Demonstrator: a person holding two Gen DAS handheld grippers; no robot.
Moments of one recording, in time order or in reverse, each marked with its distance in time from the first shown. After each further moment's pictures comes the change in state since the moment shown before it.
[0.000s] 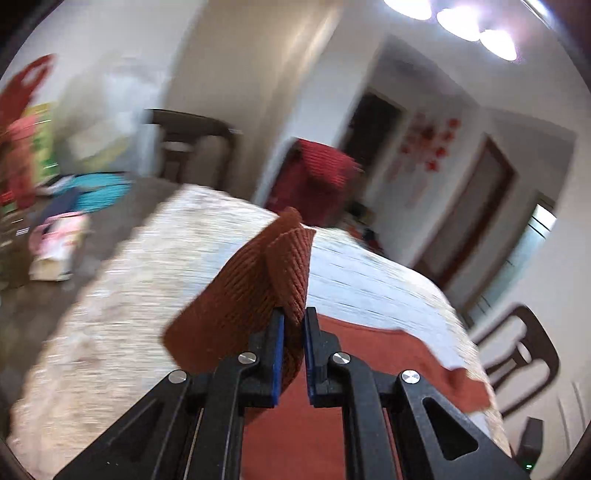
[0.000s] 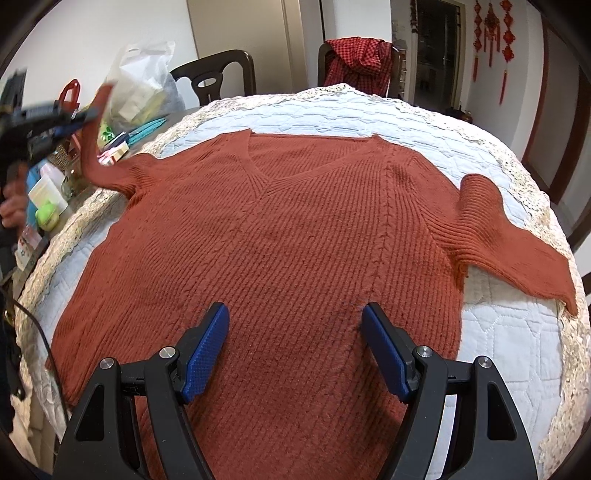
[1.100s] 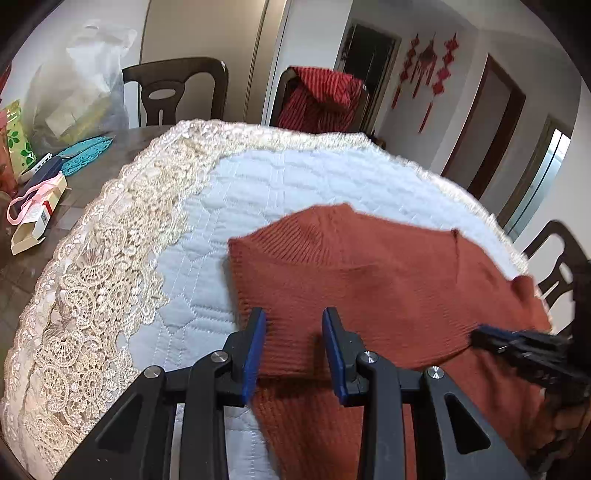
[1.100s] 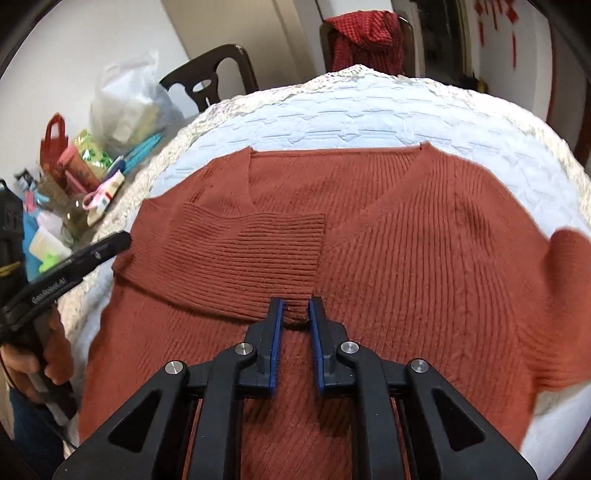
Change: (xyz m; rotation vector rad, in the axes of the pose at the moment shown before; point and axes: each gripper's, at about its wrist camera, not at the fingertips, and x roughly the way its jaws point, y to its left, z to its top) left arm 0.073 0.028 -0.060 0.144 0.239 0.148; right arm 0.067 -0.001 0.069 0.111 0.056 0.138
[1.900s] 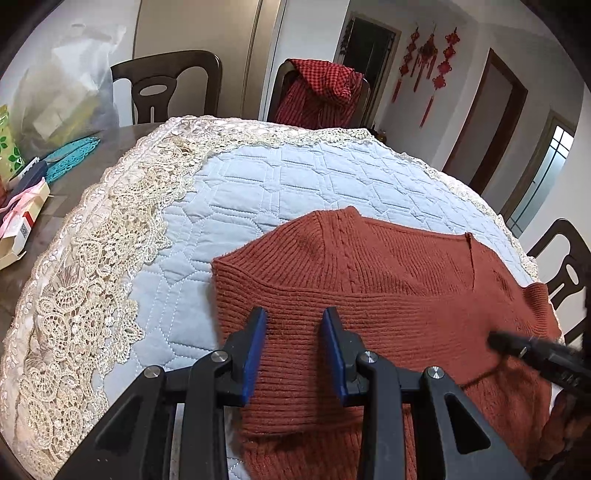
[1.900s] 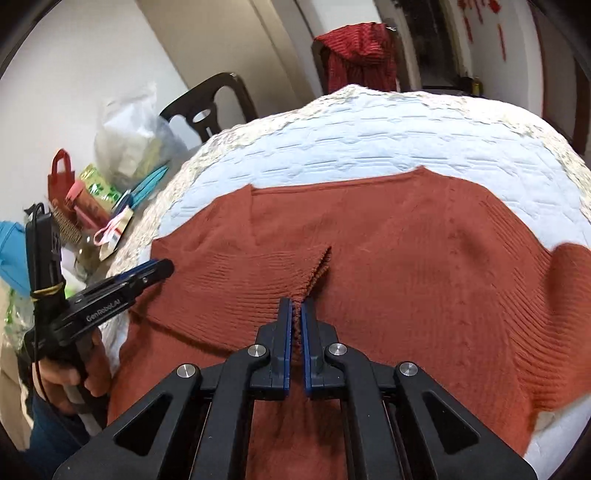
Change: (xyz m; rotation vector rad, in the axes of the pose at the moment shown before) left arm 0.026 -0.004 0.019 -0.001 0.008 -0.011; right arm 0.001 -0.017 0.013 0.096 -0.039 0.070
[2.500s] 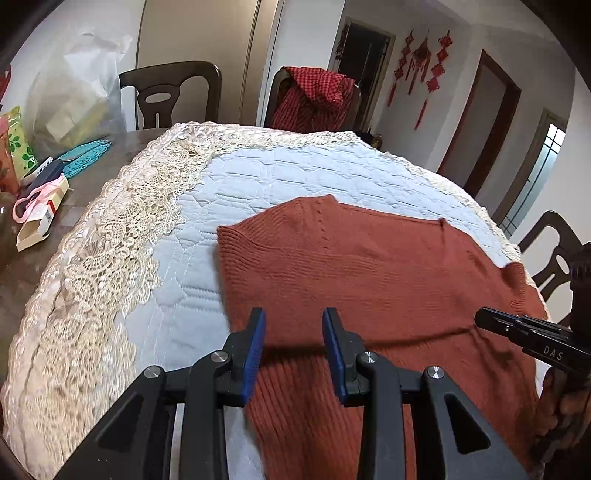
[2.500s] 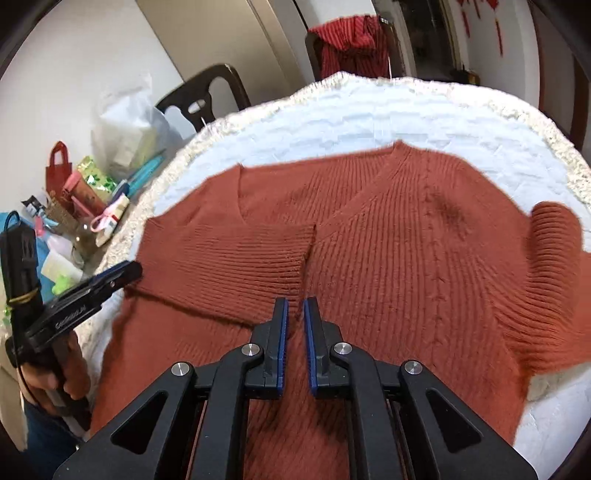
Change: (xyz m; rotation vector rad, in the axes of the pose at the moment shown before) left arm -0.051 -0.015 -0.031 0.011 -0.021 -0.001; right arm -0.023 -0.001 -0.014 -0.045 -0.014 -0.028
